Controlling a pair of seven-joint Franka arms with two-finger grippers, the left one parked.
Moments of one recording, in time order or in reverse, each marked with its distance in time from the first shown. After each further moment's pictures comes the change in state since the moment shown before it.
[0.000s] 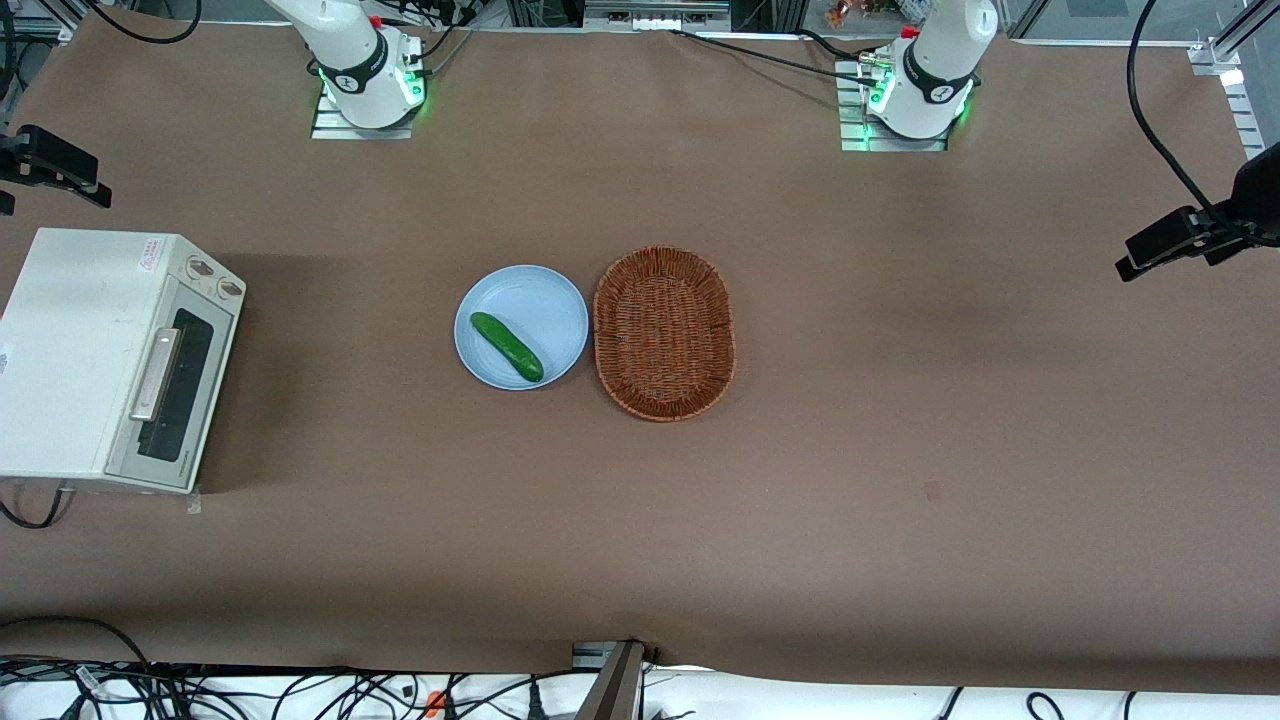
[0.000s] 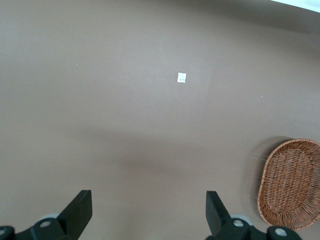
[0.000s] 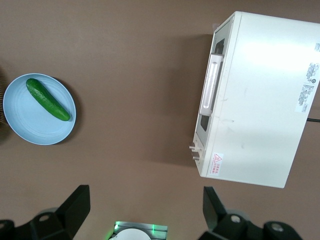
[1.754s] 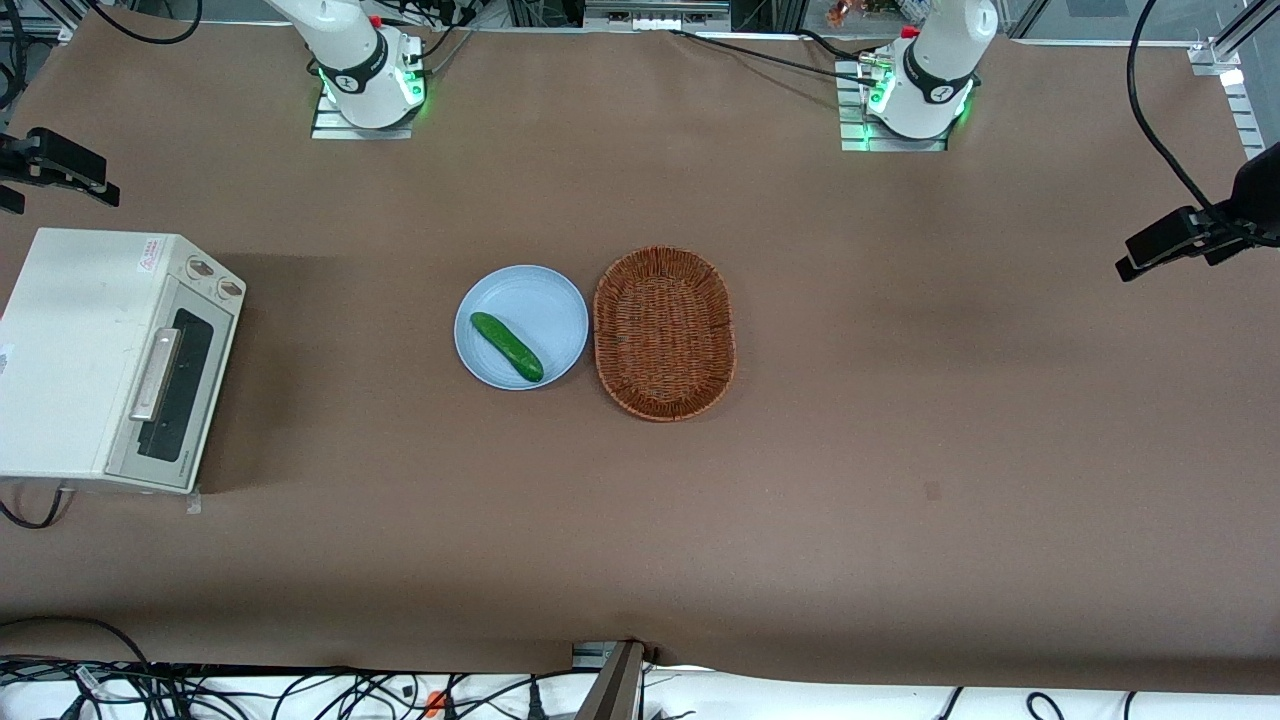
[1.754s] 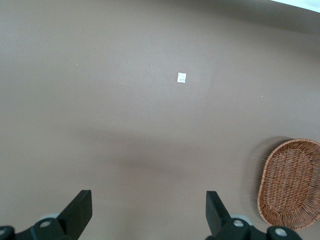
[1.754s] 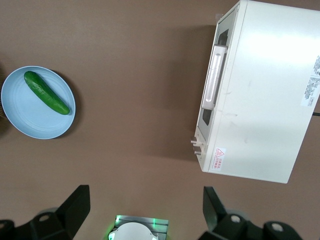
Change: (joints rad) arm 0.000 0.003 0.000 -0.013 -0.001 -0.018 0.000
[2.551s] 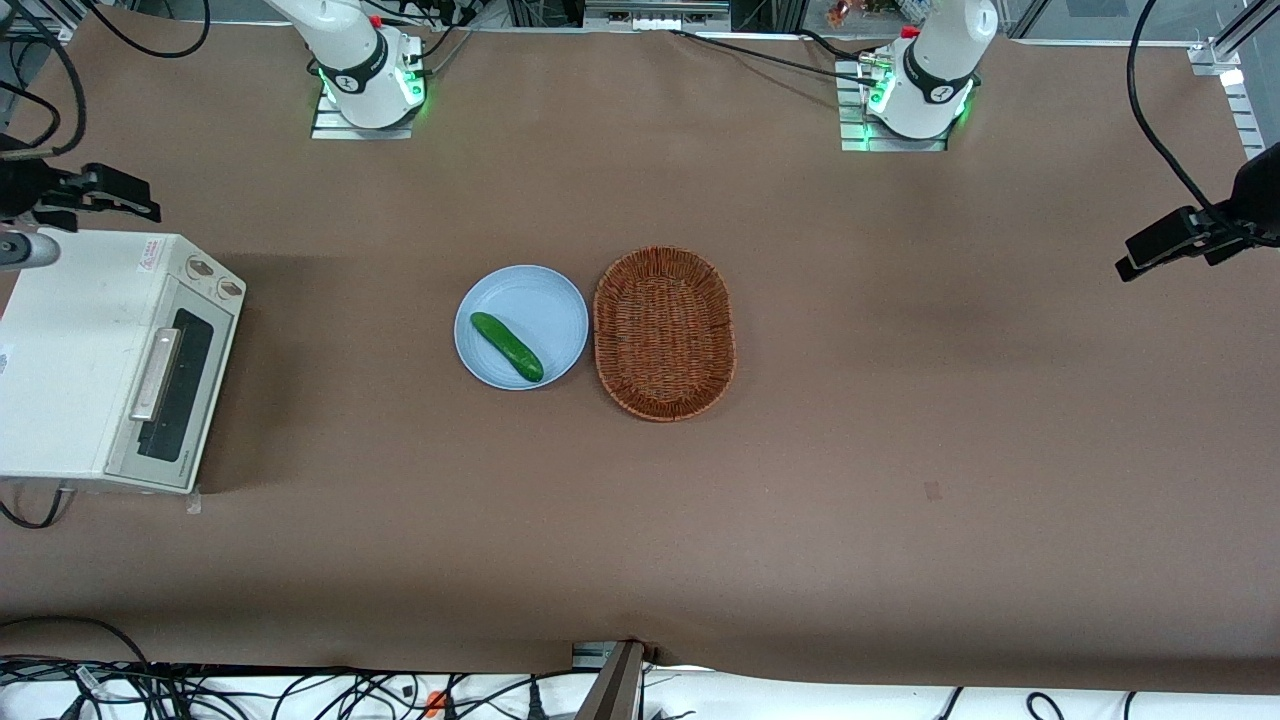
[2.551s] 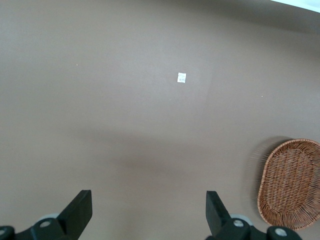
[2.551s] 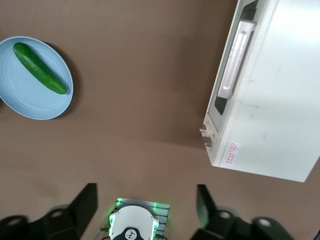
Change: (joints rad) arm 0.017 0.072 0.009 -0.026 0.000 -0.039 -0.019
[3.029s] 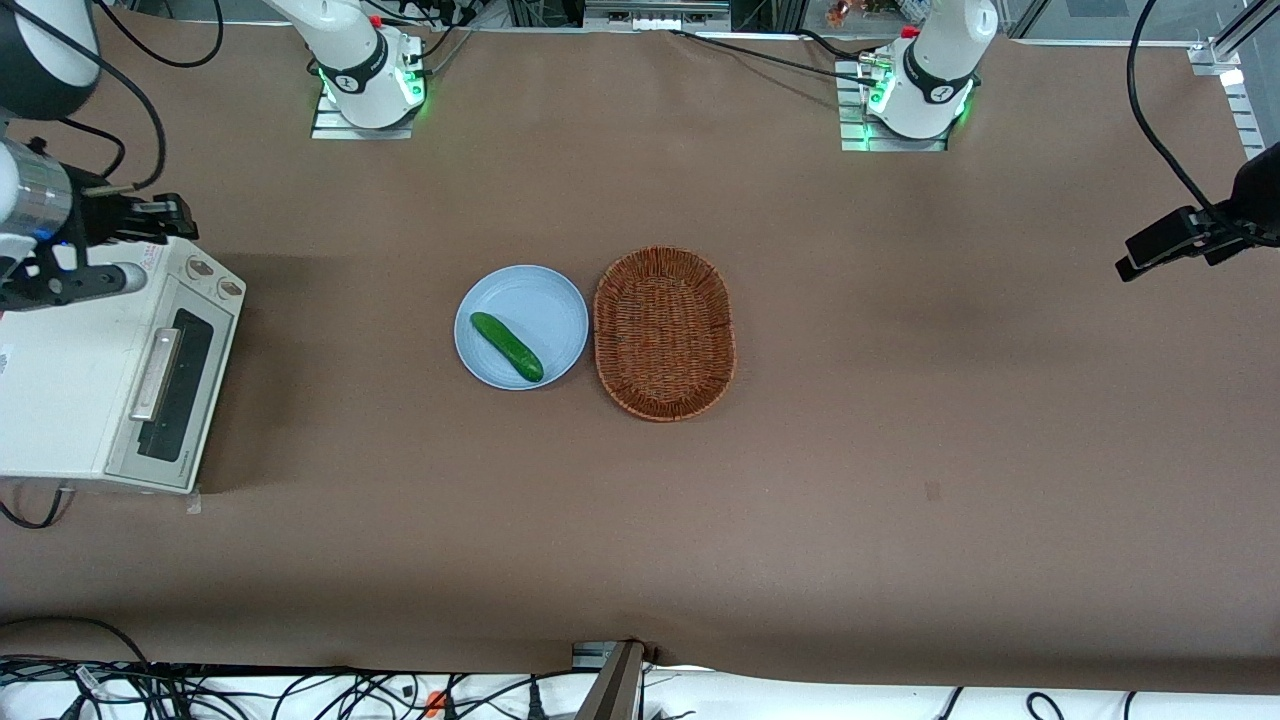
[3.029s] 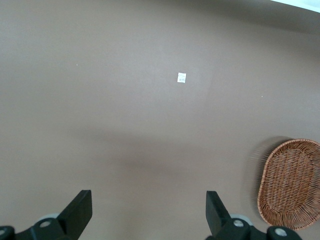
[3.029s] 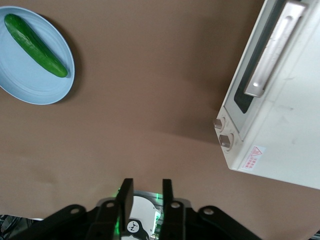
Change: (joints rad) arm 0.047 0.051 0.002 -0.052 -0.003 0.003 0.000
